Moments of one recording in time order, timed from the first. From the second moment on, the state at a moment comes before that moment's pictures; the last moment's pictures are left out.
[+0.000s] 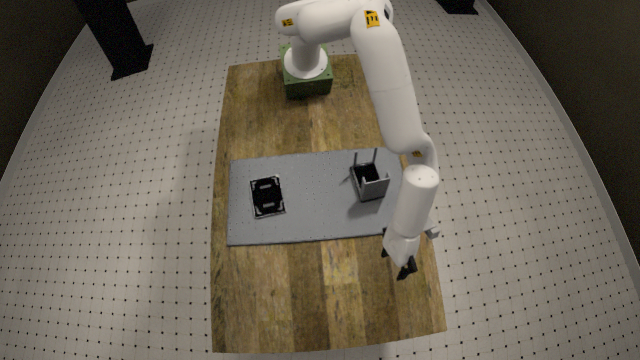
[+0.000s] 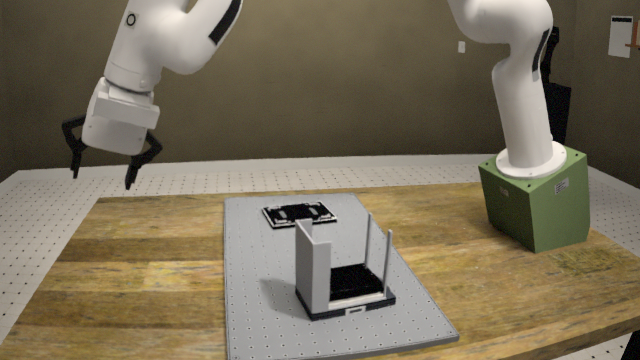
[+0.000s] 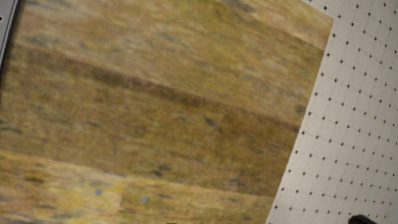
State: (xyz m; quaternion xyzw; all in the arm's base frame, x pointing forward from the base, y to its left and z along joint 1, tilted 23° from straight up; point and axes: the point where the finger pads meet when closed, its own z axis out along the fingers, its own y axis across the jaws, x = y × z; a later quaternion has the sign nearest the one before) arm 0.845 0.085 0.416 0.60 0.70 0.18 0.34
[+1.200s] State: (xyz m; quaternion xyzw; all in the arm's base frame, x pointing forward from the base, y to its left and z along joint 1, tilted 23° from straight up) arm 0.758 0.116 0.350 0.78 0.53 0.24 0.22
